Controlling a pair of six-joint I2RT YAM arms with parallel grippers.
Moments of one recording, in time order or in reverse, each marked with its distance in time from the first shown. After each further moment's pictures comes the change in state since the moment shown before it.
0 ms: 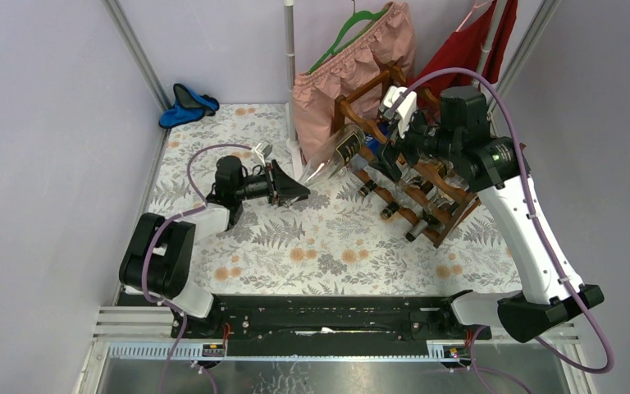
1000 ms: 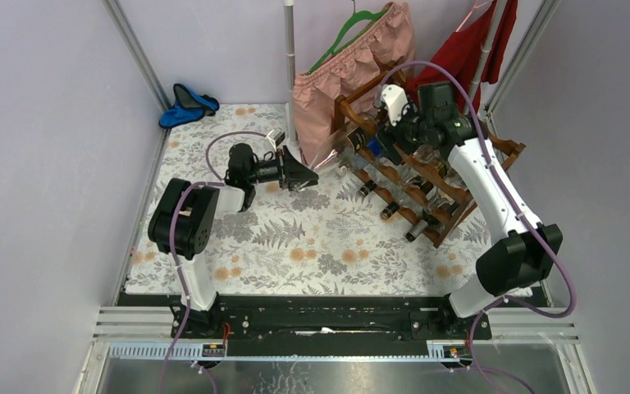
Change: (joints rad) left arm 0.000 0.321 0.197 0.292 0.082 -0.176; right arm -0.096 0.251 -0.056 0.065 0.209 -0.045
